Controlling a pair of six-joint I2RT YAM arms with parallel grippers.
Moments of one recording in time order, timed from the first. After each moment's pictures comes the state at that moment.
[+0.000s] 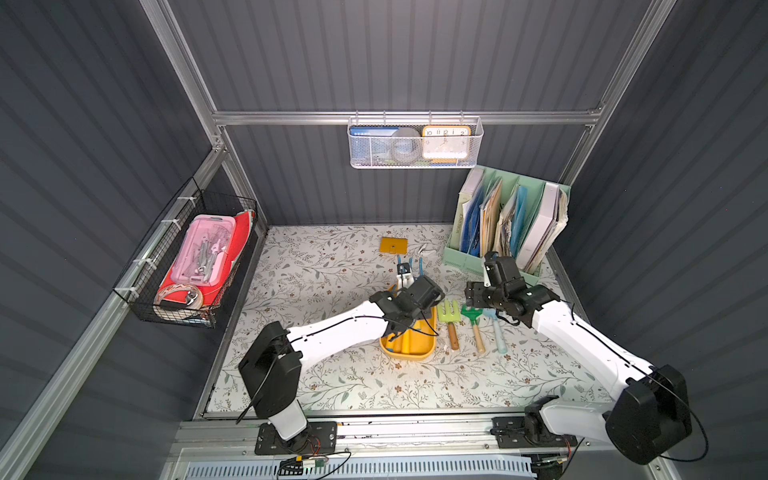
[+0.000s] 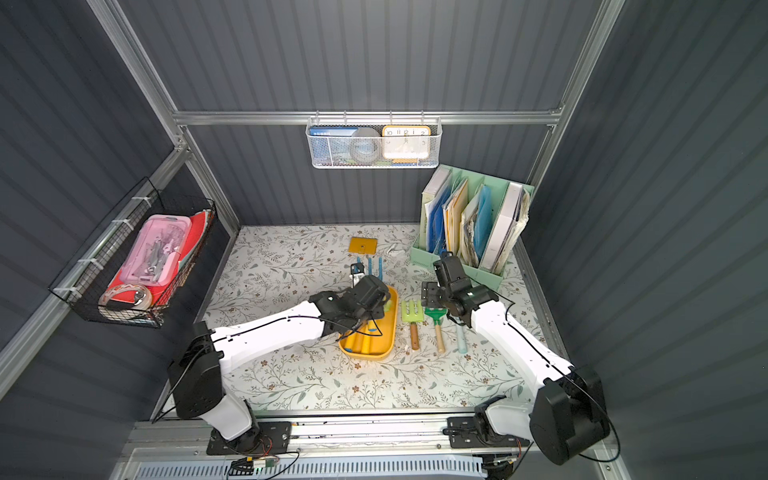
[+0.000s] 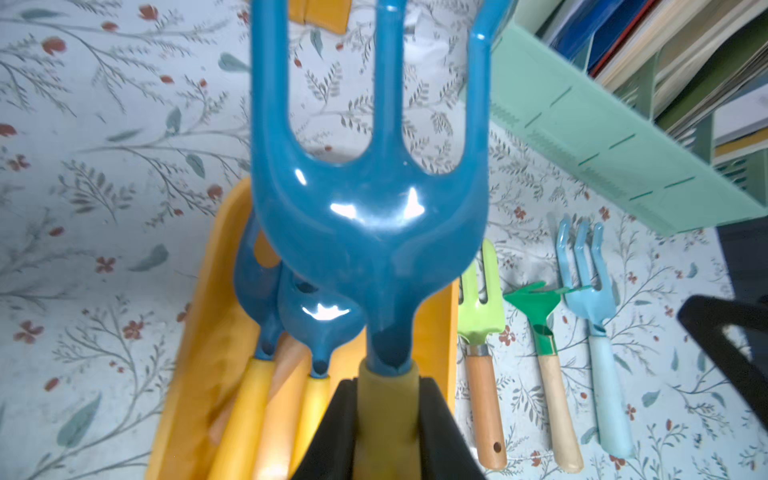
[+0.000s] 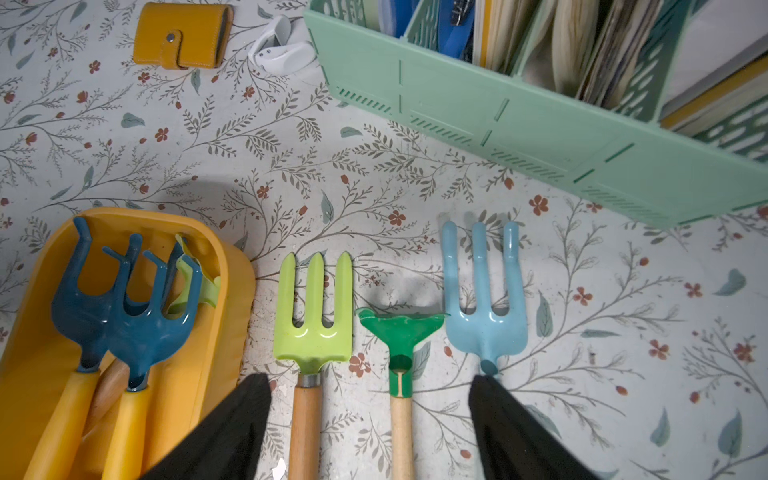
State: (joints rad) left arm -0.88 1.62 1.27 -0.51 -0.38 -0.85; right arm 0.37 1.27 0.96 -0.56 0.15 0.35
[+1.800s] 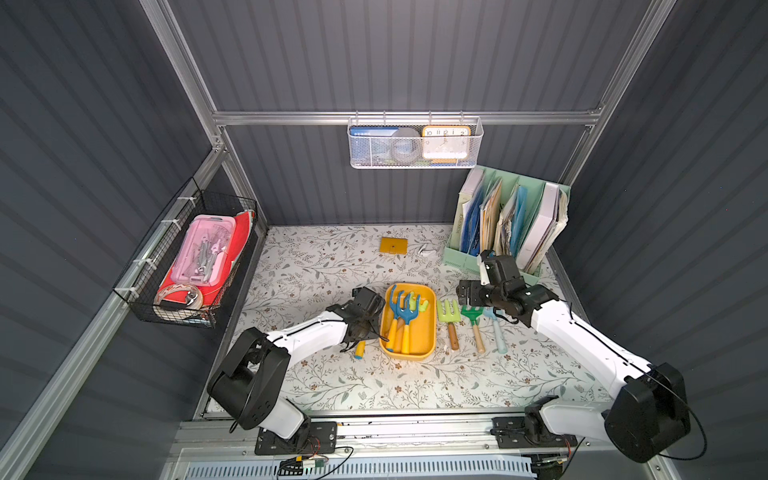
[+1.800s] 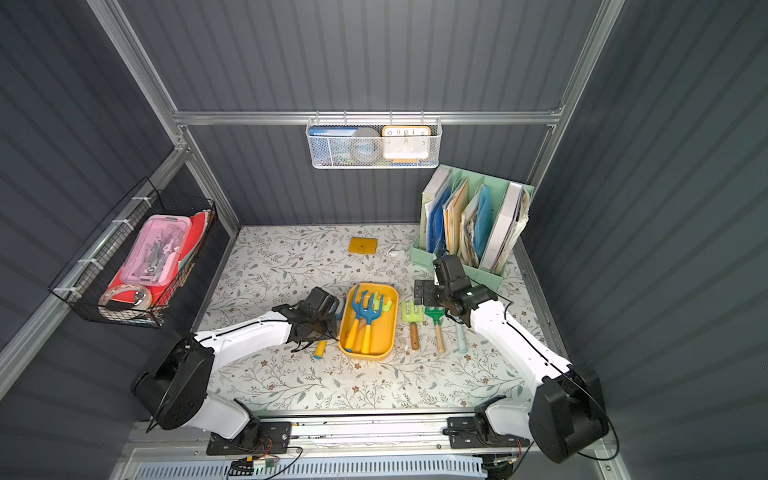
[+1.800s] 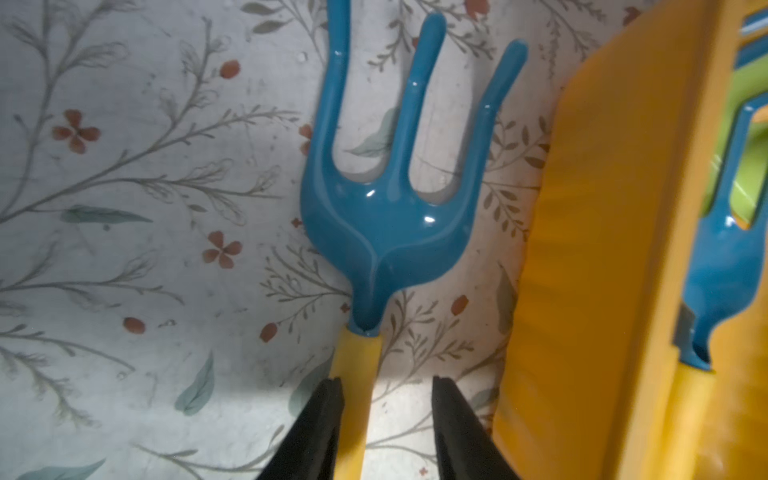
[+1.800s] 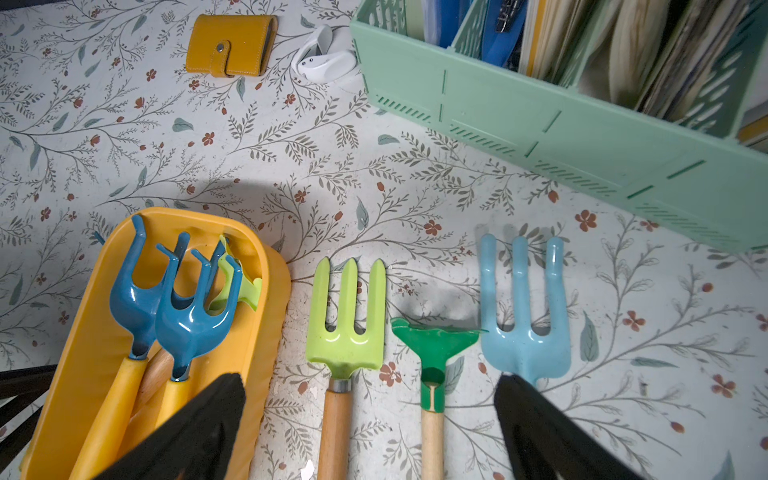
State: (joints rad) left arm -0.58 1.53 0.83 -0.44 -0.14 -0.69; right arm 0.37 1.28 0.96 -0.52 0.07 0.34
